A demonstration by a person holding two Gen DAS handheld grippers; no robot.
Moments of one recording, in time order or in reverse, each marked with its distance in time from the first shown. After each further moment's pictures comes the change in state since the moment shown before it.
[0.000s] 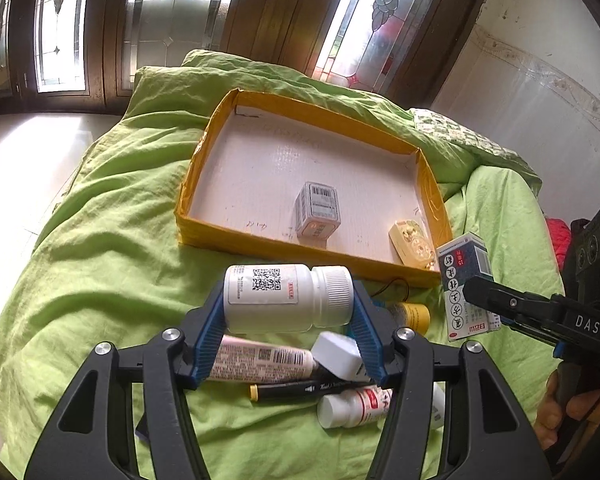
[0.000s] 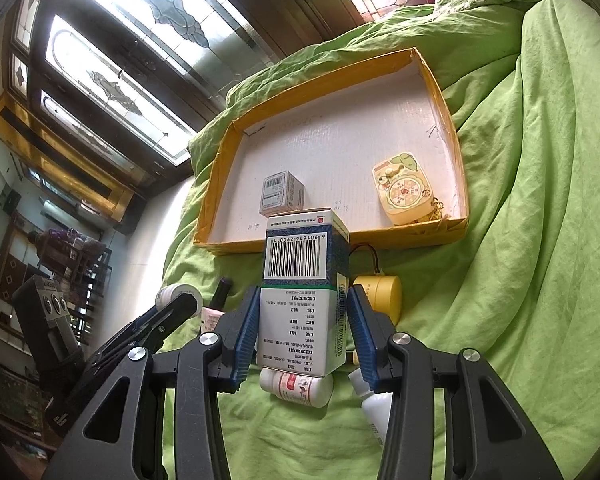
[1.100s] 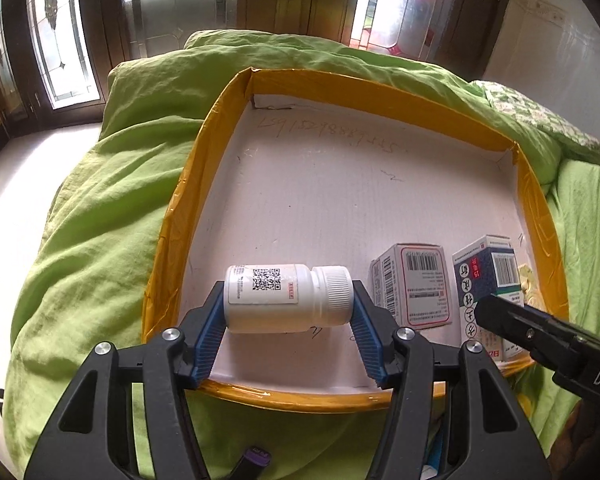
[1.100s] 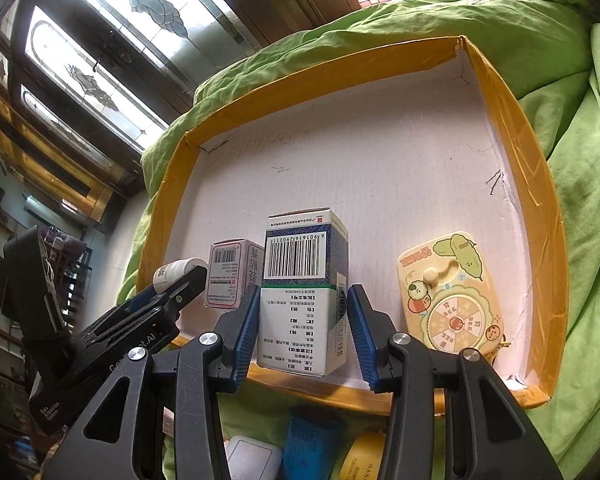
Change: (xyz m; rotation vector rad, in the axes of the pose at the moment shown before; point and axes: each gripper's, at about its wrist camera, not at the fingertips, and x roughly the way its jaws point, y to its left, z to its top) left arm 0.117 0.009 0.051 0.100 0.079 0.206; right arm 0.101 -0.014 0.064 -0.039 0.034 -0.053
